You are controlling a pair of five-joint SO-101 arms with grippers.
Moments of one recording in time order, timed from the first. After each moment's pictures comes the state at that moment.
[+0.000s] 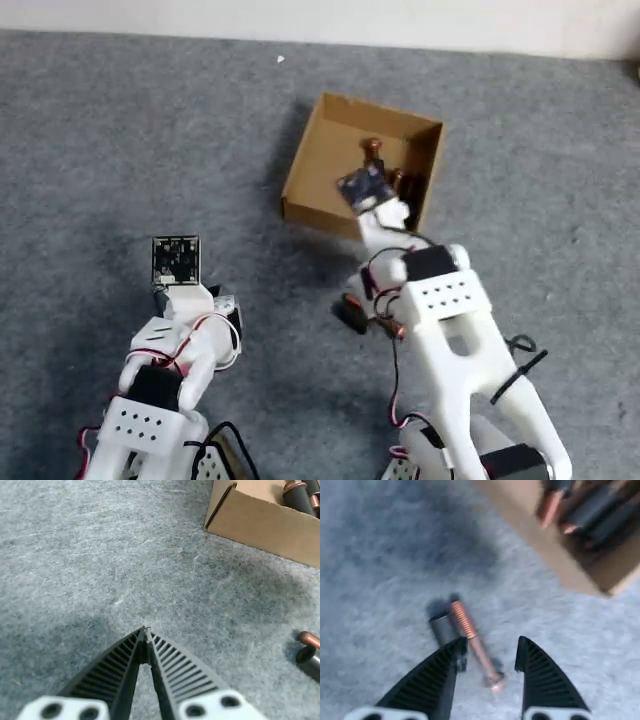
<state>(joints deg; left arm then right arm) 7.0 -81.9 93.6 41.0 20.2 -23.4 -27.0 43.8 61.4 17.9</state>
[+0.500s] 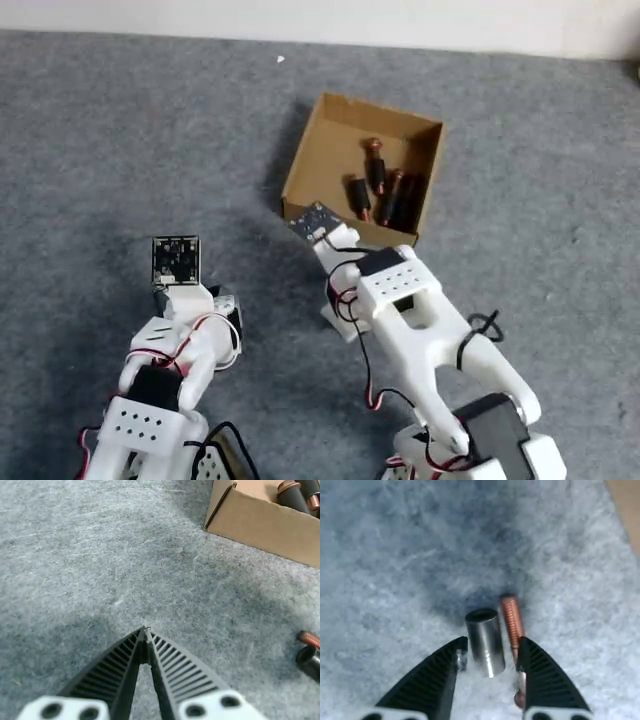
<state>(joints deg) 7.0 -81.9 93.6 41.0 20.2 -30.6 -11.3 44.6 56.0 20.8</state>
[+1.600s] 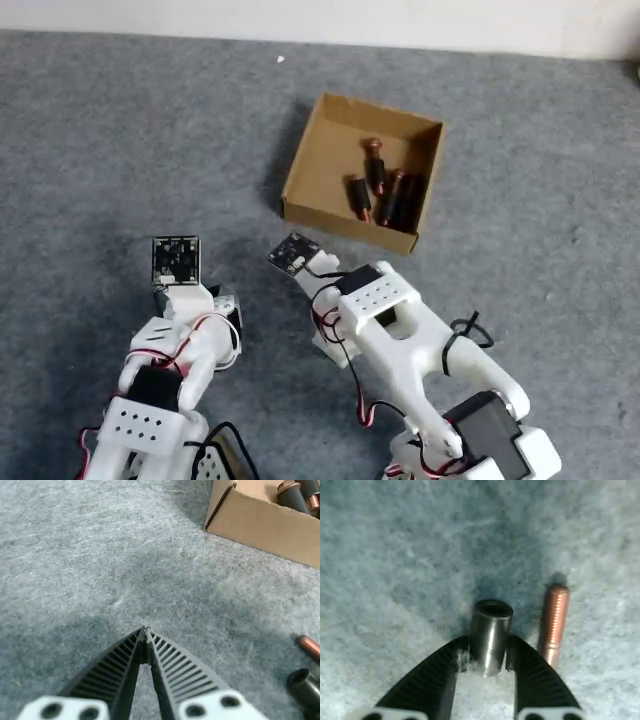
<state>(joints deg) 7.0 -81.9 93.6 41.0 20.2 -37.1 -10.1 48.9 57.1 21.3</state>
